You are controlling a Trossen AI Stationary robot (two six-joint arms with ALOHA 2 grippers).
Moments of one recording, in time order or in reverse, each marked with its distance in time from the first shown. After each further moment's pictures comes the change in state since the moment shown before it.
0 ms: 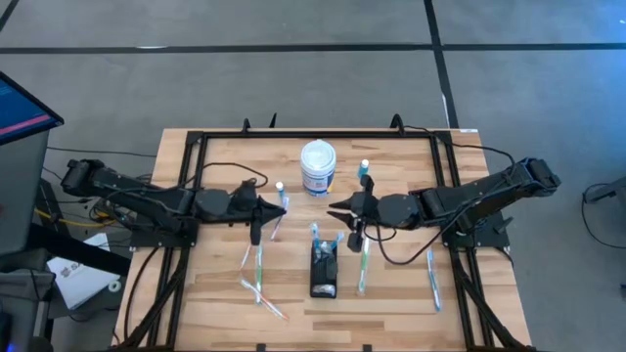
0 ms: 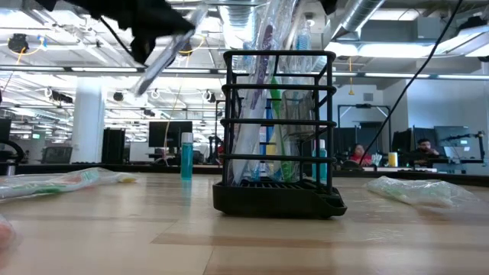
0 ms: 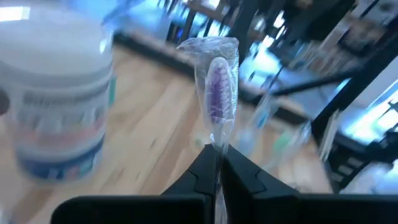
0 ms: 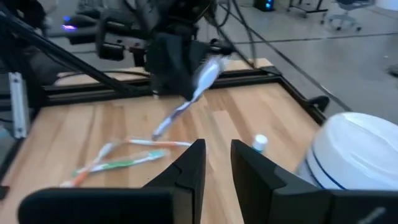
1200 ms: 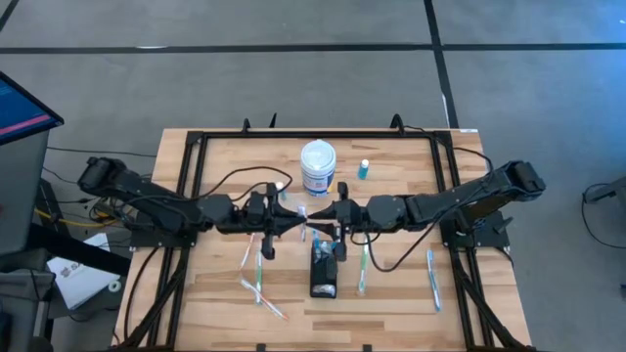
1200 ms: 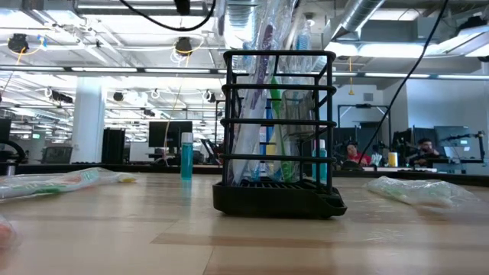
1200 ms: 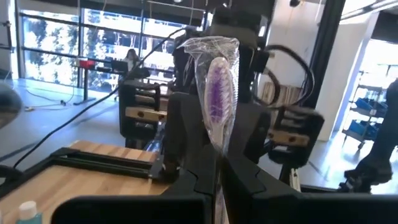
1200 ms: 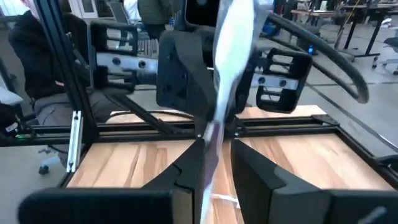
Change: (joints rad) left arm -0.077 0.261 0.110 0.545 0.038 0.334; right arm -0.031 0.147 0.000 0.373 -0.188 -0.089
